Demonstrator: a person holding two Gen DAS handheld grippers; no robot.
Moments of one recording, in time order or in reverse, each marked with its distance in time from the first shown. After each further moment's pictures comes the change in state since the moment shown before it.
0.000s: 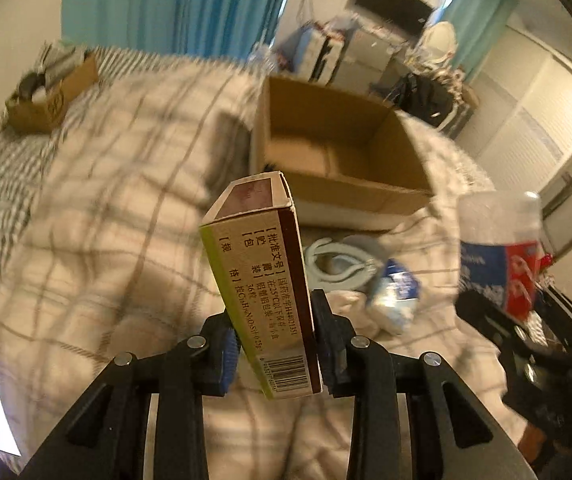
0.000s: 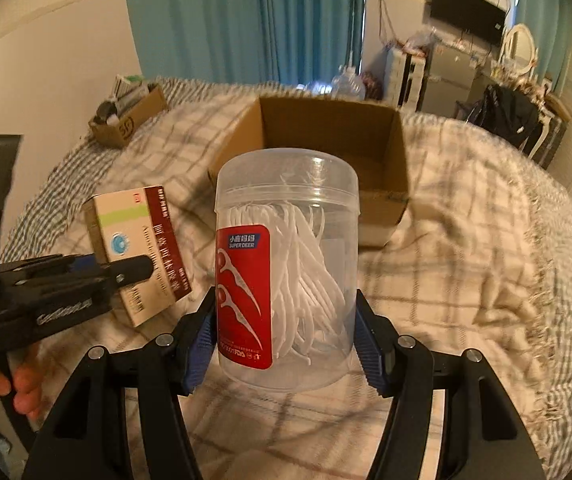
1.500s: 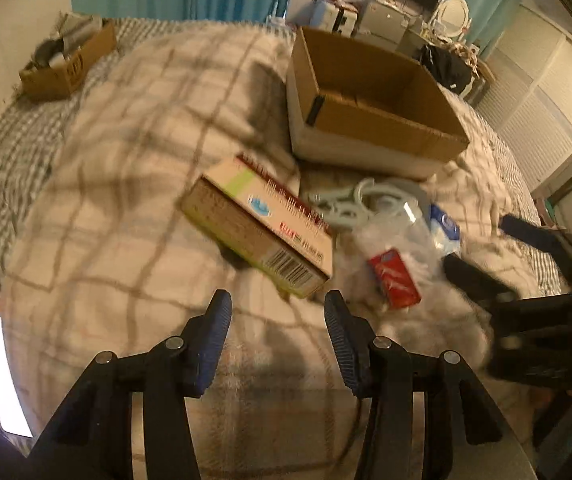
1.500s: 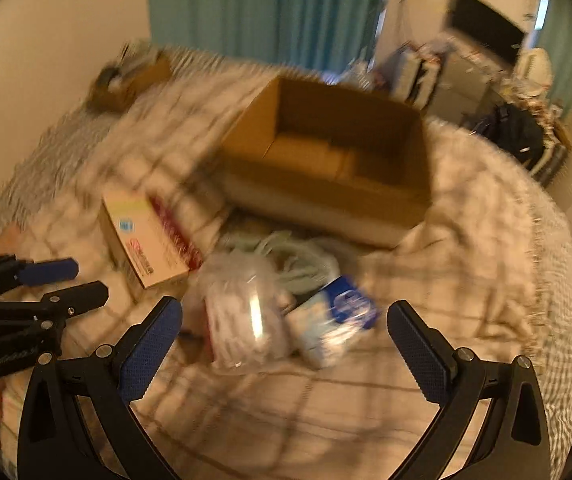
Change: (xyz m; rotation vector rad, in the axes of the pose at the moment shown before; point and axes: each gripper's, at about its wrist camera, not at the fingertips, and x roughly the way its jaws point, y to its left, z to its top) left arm 0.022 0.037 -0.044 -0.020 0.129 0.073; right arm 0.054 0.029 -0.019 -0.141 0.136 0.006
